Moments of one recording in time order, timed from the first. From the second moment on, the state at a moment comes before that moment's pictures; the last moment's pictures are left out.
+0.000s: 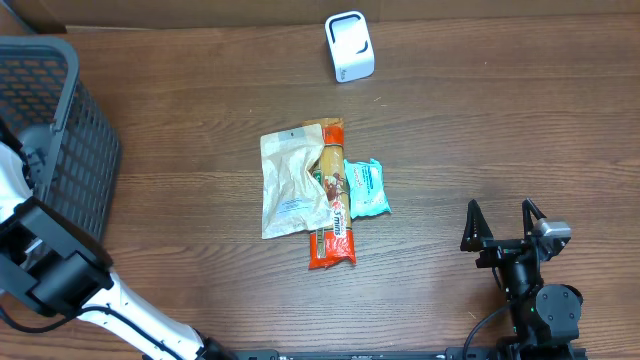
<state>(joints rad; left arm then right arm) 0.76 2.18 1.84 -0.81 -0.35 0.19 0.10 0.01 0.02 -0.03 -0.02 0.25</state>
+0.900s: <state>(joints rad) 0.85 2.27 1.85 -0.76 -0.21 0.32 0.10 0.01 0.02 -0.04 -0.02 0.25</state>
